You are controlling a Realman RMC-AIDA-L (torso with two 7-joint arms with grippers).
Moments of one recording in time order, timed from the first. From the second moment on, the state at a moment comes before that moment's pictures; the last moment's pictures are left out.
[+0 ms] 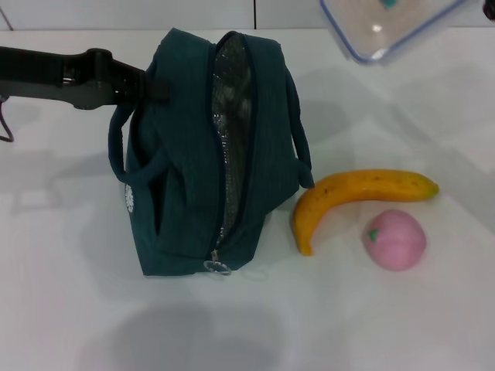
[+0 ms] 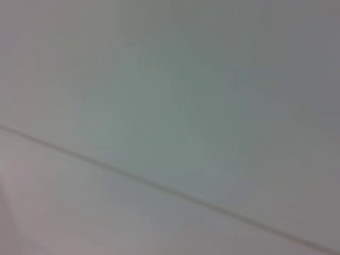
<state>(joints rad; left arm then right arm) -0.65 -1.94 0.67 0.90 2.04 1.82 -2.52 0.58 2.03 -1.33 -0.25 -0.41 -1.55 1.83</state>
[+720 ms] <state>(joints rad) -0.68 -1.96 0.69 0.90 2.03 1.82 -2.52 0.82 2.03 -1.60 -0.26 -0.38 -1.39 1.89</state>
